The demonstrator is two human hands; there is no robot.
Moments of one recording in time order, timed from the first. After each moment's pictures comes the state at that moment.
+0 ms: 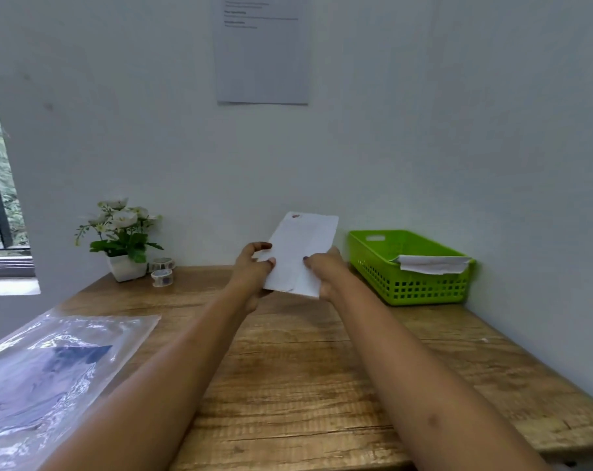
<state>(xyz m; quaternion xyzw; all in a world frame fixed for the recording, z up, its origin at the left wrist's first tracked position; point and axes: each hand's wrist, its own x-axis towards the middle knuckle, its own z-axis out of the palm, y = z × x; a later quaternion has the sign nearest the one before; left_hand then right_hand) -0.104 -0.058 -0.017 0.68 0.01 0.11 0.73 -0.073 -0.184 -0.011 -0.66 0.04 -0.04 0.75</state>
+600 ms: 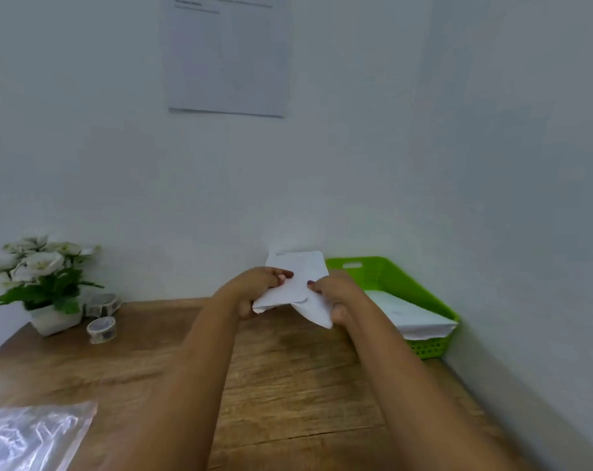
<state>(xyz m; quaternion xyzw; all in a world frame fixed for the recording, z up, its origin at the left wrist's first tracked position) -0.008 -0.085 0.049 0.75 -0.03 -0.14 0.65 -0.014 -0.242 0.042 -0.73 0.11 -0.01 0.67</state>
